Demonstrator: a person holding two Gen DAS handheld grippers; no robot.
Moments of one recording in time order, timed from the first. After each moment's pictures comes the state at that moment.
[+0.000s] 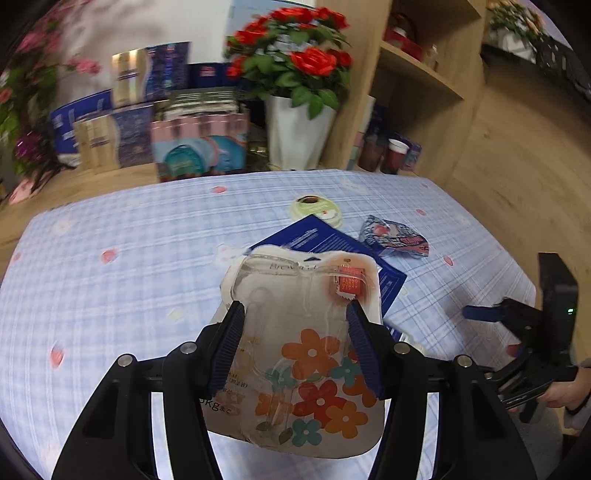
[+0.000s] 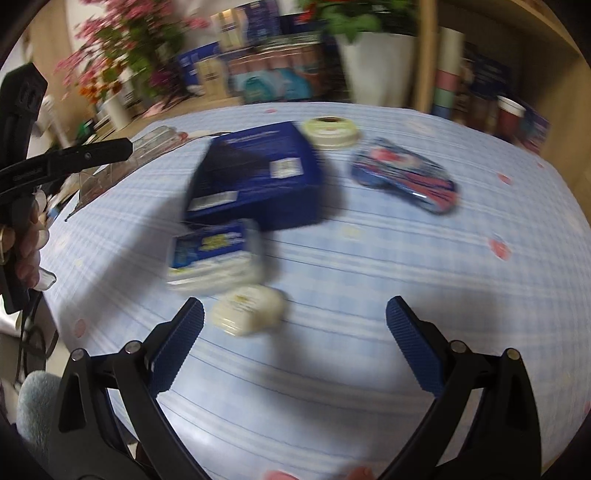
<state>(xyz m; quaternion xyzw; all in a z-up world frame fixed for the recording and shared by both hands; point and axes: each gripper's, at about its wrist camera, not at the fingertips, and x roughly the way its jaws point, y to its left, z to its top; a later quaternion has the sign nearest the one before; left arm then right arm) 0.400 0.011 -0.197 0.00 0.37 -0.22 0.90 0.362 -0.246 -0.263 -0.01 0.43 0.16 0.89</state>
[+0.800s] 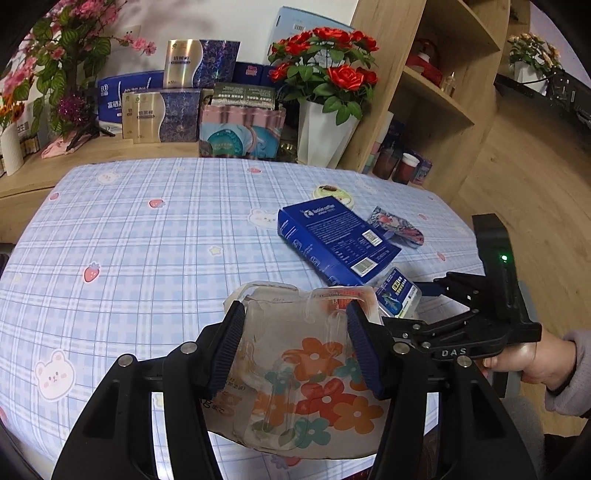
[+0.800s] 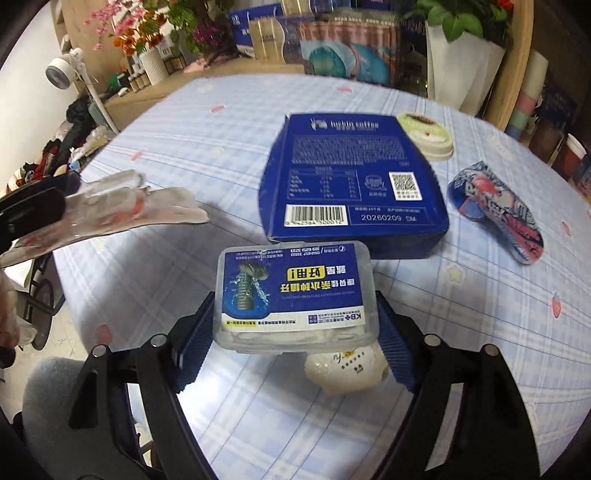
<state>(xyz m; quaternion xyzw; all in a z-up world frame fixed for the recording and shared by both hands) 0.324 0.057 -0.194 -0.05 0.36 -0.20 0.91 0.387 -0.174 -0.258 -0.06 0.47 0.22 0.85</state>
